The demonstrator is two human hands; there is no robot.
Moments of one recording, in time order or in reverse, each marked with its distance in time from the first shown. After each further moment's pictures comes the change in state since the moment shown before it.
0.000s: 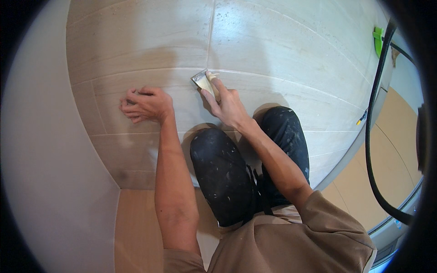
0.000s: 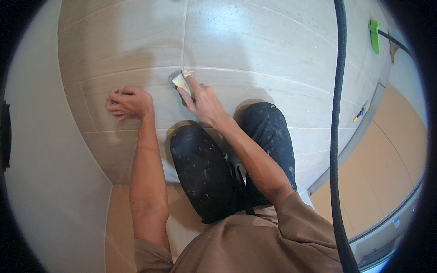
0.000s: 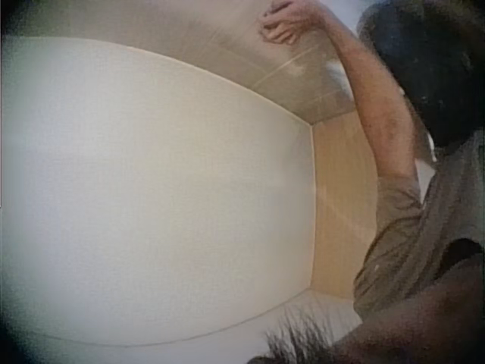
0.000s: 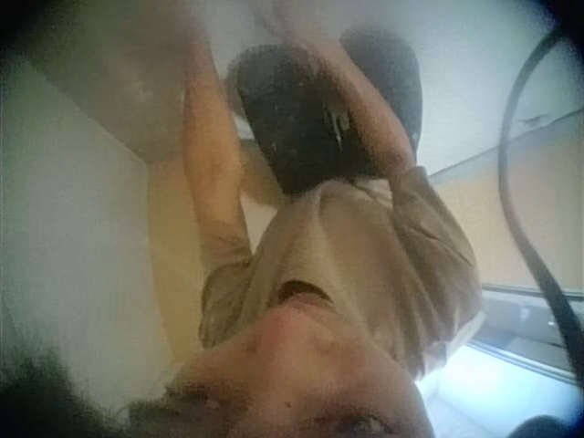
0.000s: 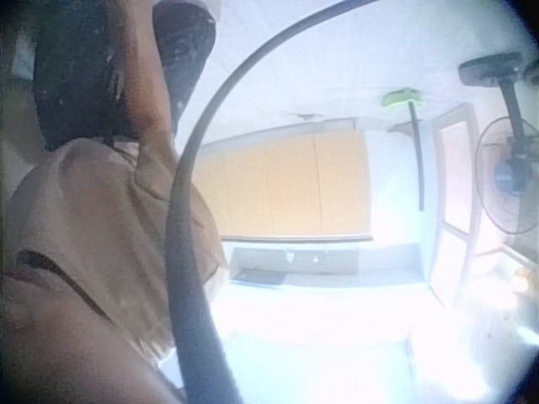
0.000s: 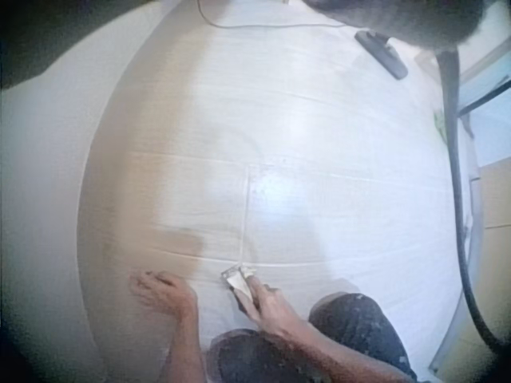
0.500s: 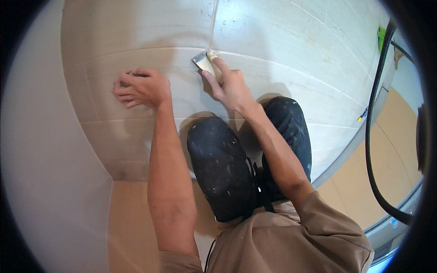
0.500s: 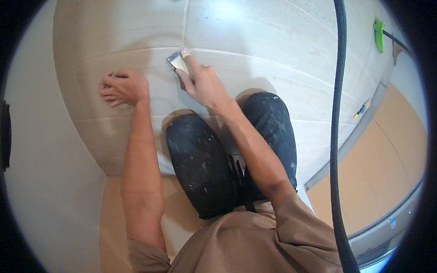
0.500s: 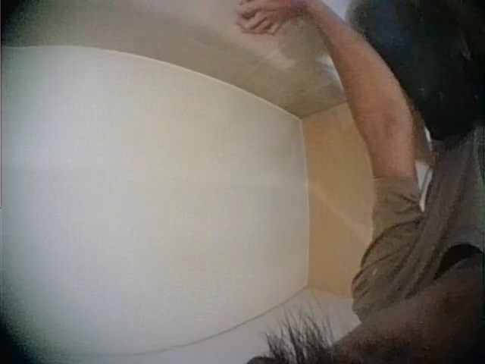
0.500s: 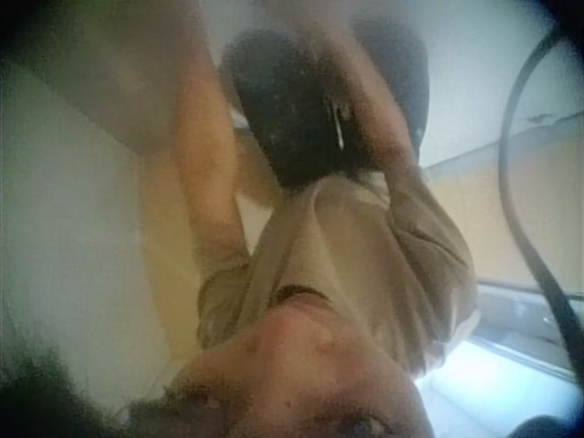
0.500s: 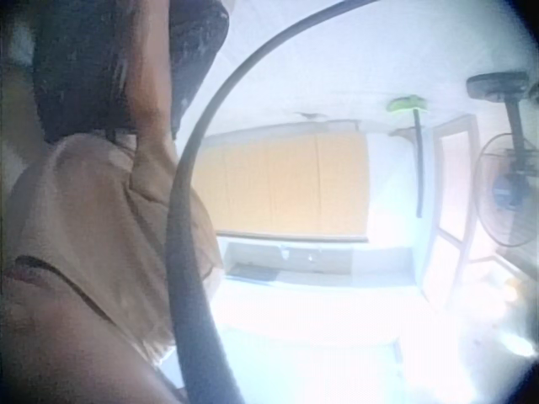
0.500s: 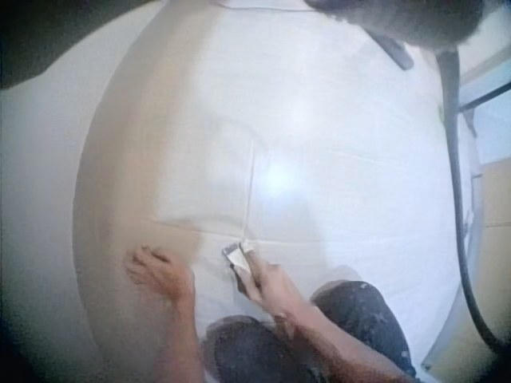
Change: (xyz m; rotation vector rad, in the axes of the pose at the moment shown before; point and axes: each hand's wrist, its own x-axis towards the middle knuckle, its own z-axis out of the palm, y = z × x) left_hand 0.001 -0.002 -0.001 -0.064 0.002 -0.009; right_hand 0.002 -0.006 -0.002 -0.100 -0.022 -0.033
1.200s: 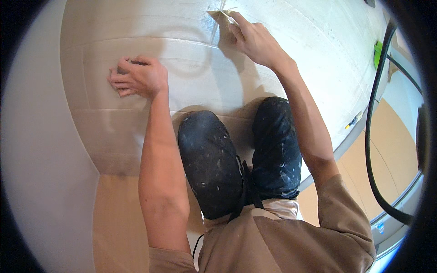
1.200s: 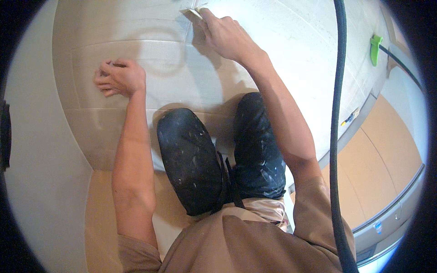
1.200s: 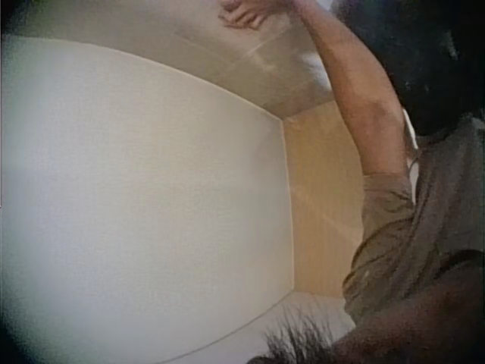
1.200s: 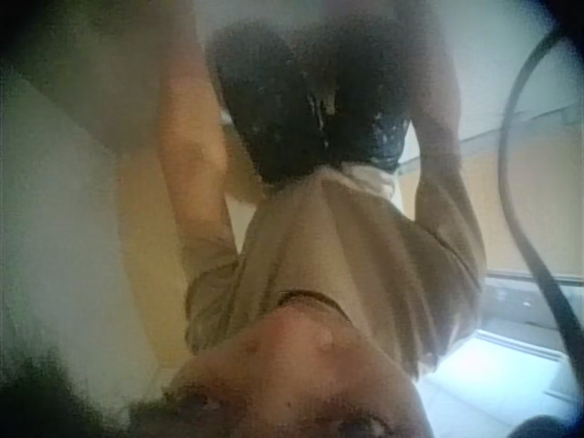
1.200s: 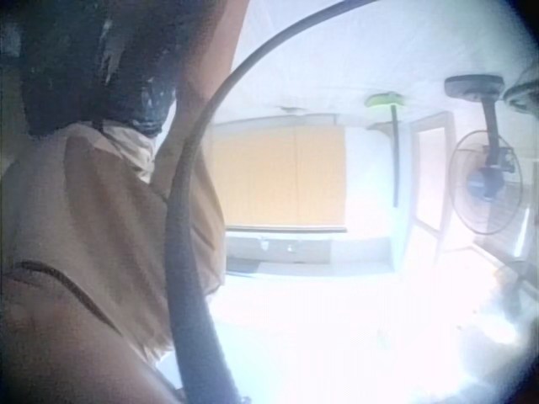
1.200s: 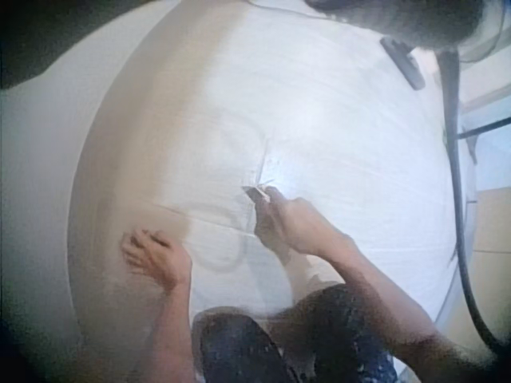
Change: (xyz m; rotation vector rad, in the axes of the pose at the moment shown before) left_hand 0.002 -0.027 0.006 0.014 0.010 -0.017; right_hand 0.088 0.002 -0.058 -0.604 -0.187 -0.272
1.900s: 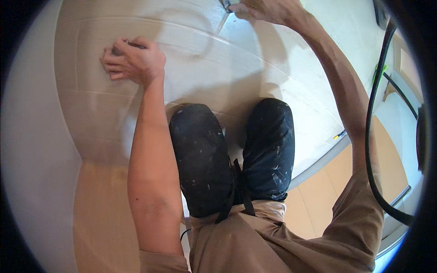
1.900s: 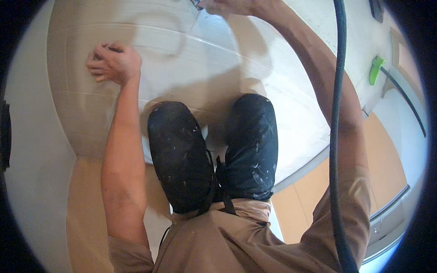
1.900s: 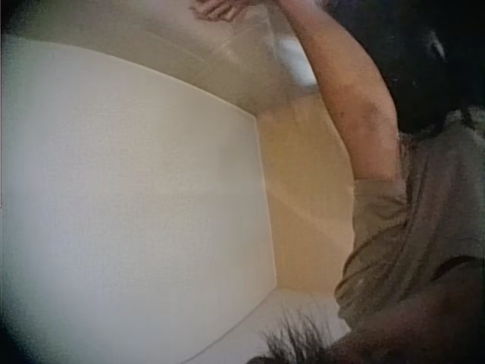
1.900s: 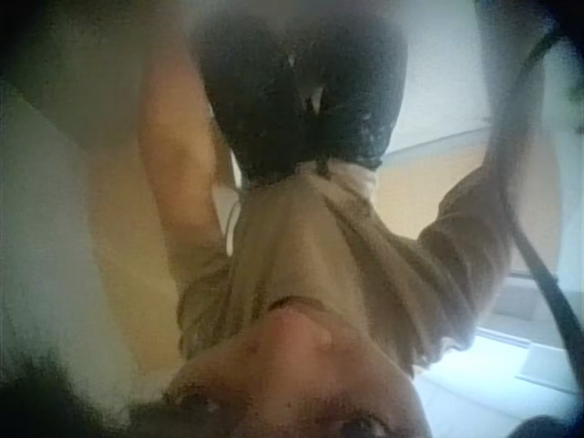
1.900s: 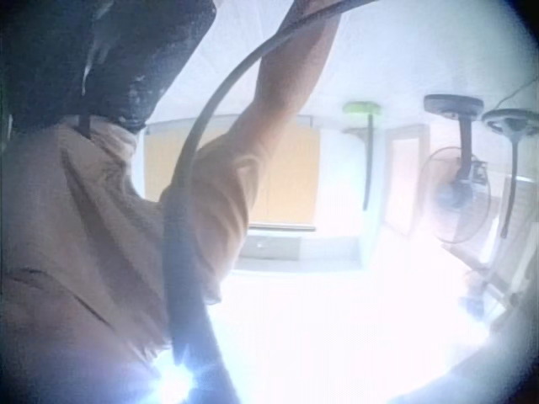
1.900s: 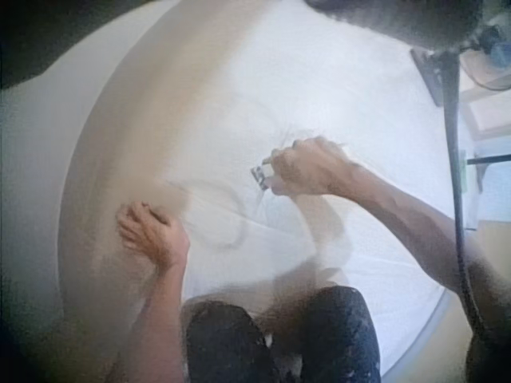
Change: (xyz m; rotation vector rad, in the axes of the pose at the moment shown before) left_hand -0.010 0.030 -0.044 -0.054 0.146 0.087; right_hand 0.027 -0.016 -0.127 -0.499 -0.278 -0.183
